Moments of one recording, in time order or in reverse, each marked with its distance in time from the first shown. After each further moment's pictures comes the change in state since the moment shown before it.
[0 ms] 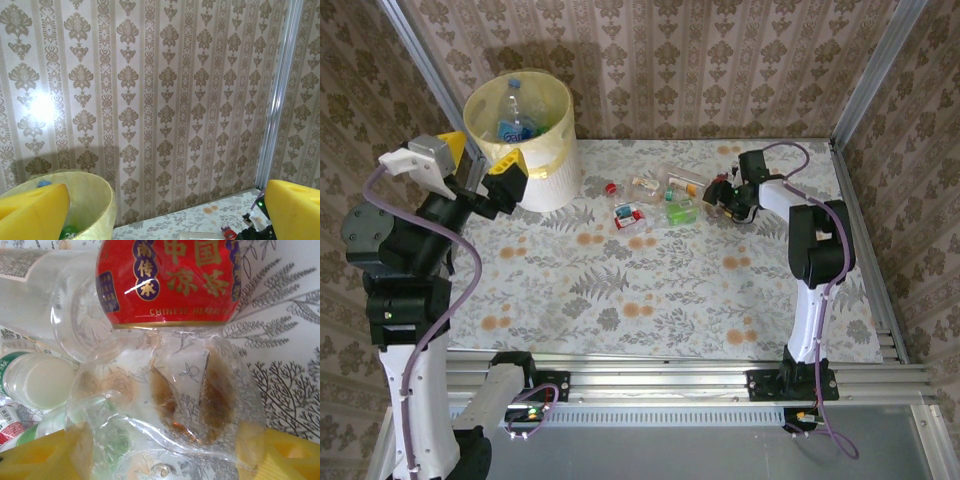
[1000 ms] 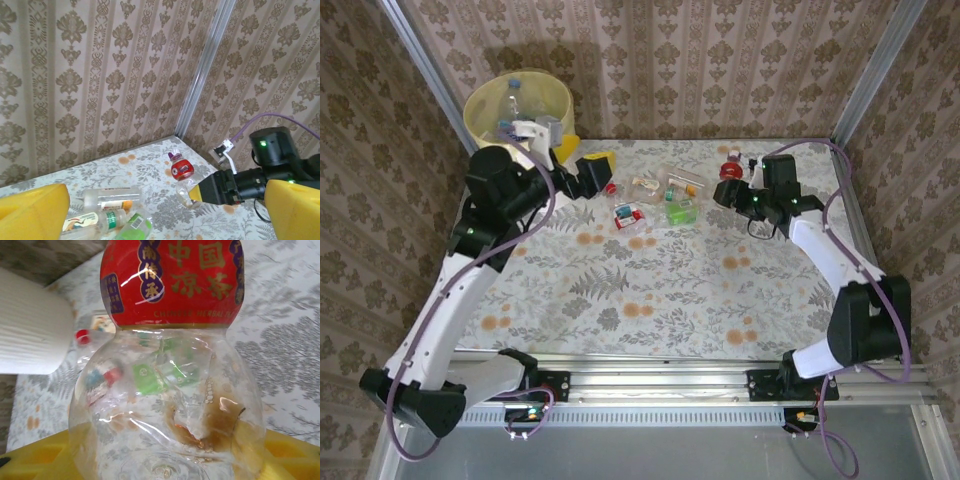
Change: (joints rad) left arm -0.396 0.306 -0.158 0.228 -0.032 -0.131; right arm 0.057 -0.624 -0.323 0.038 0.018 -0.033
